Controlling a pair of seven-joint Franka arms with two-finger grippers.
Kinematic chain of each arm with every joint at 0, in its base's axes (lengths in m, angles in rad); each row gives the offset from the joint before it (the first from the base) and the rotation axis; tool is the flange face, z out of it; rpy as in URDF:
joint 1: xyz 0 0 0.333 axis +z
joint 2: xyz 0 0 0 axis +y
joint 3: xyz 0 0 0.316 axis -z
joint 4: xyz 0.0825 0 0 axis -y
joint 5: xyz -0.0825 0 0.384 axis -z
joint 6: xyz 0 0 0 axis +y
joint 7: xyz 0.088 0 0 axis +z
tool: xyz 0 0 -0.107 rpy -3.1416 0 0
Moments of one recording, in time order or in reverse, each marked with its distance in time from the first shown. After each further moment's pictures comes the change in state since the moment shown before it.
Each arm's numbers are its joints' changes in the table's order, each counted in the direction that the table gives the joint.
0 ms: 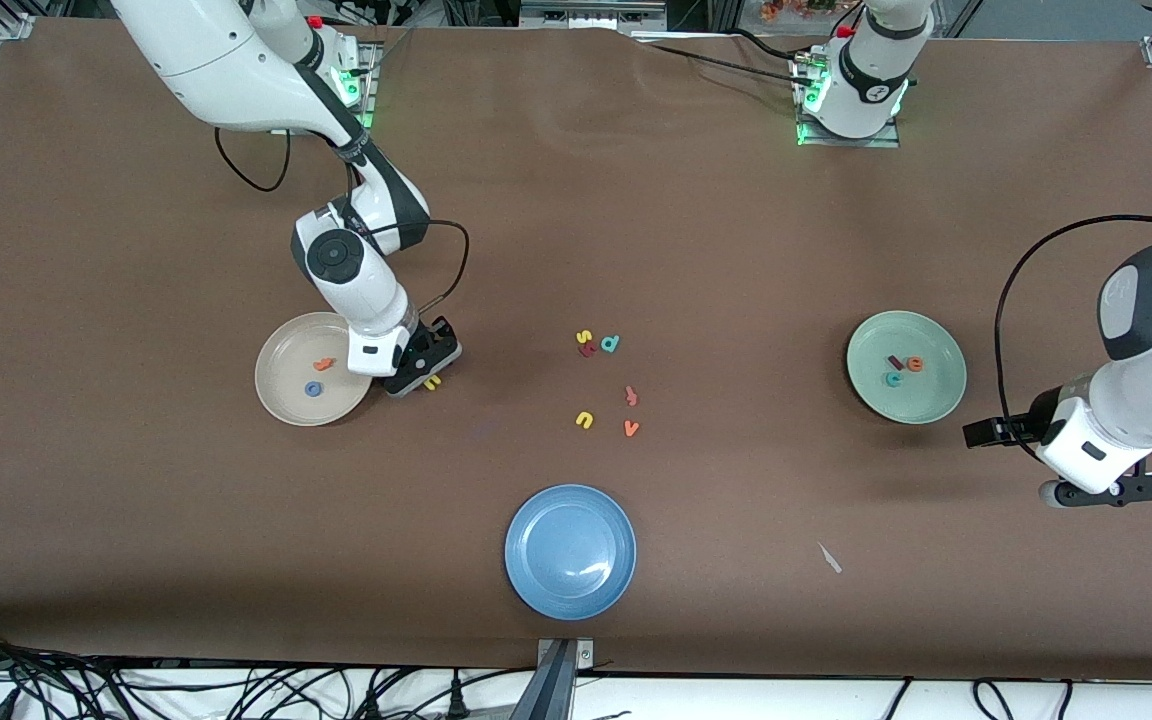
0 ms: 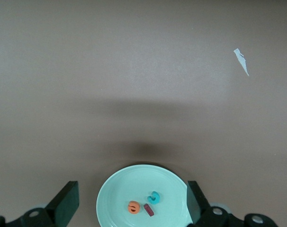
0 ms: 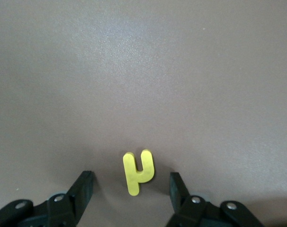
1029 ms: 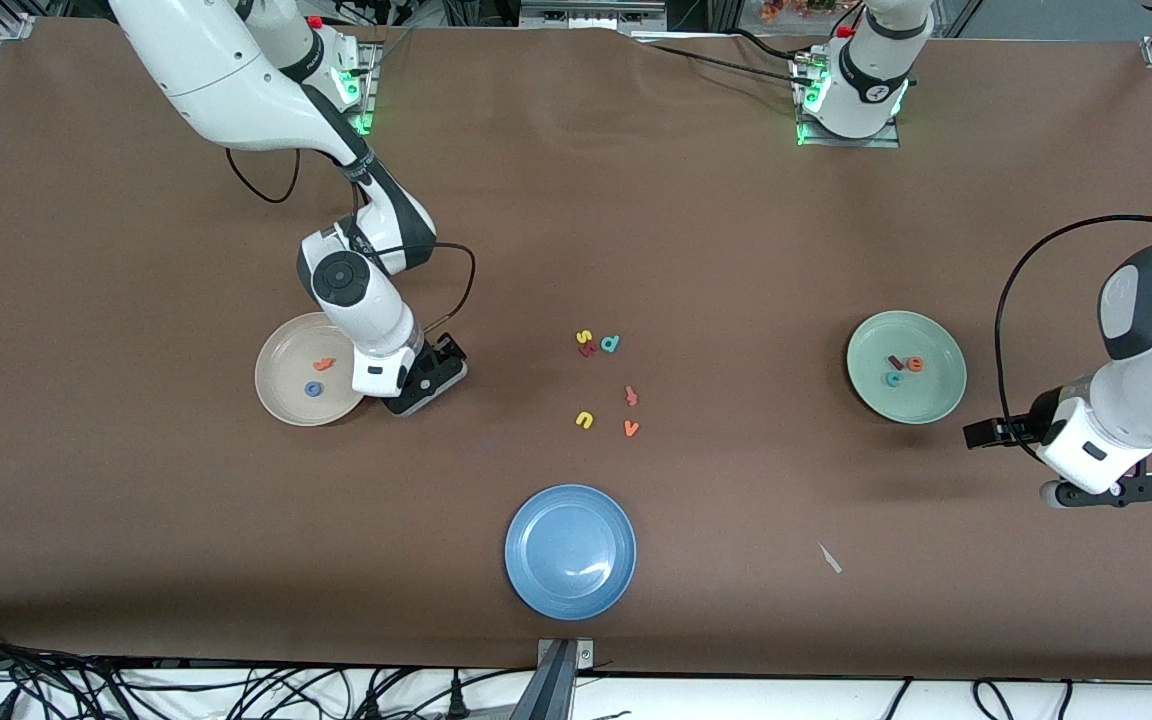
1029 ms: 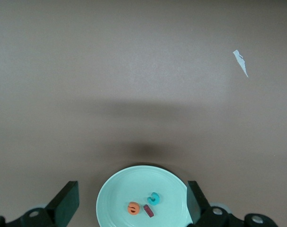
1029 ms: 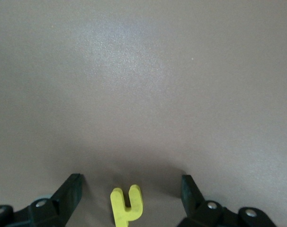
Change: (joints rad) left arm 0.000 -0.001 0.000 0.000 0.000 -0.004 0.000; right arm 0.003 0.068 0.000 0.112 0.000 0.037 -0.005
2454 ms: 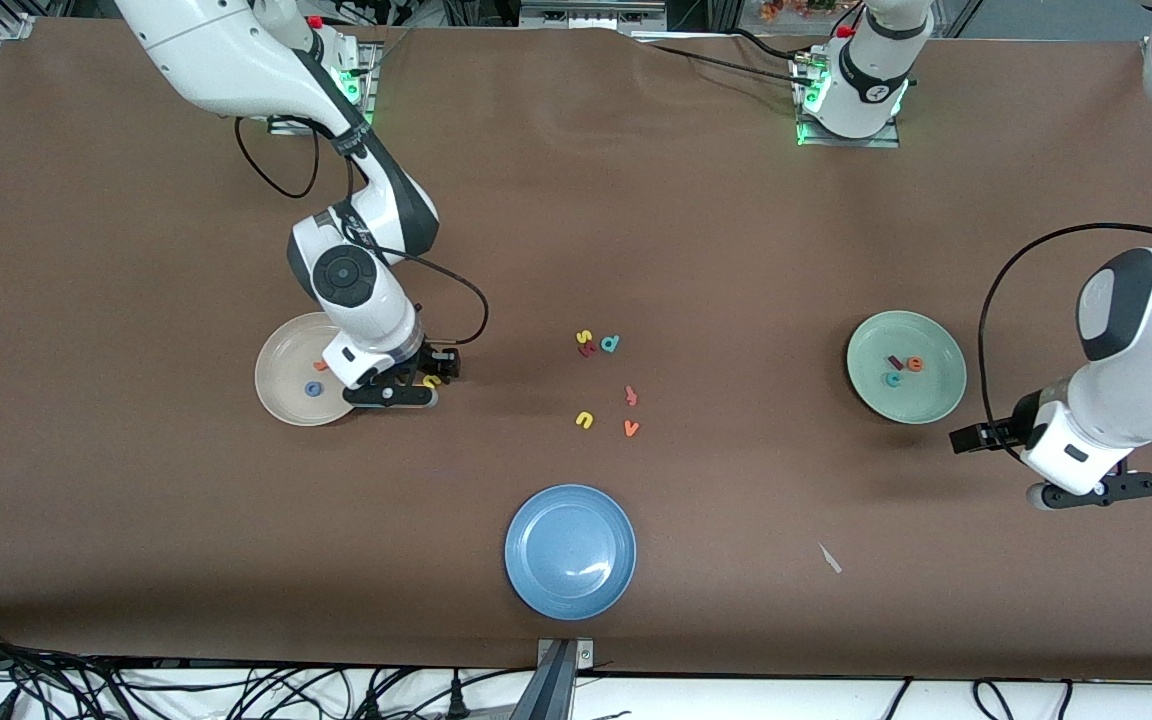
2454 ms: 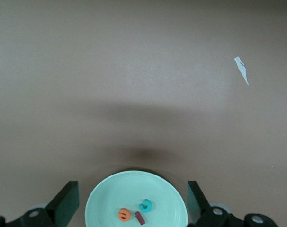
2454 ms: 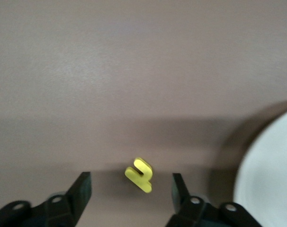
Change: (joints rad) left arm 0.000 0.000 0.001 -0.029 -0.009 -0.043 0.055; right arm 0.037 -0.067 0.007 0.083 -0.002 0.256 -0.648
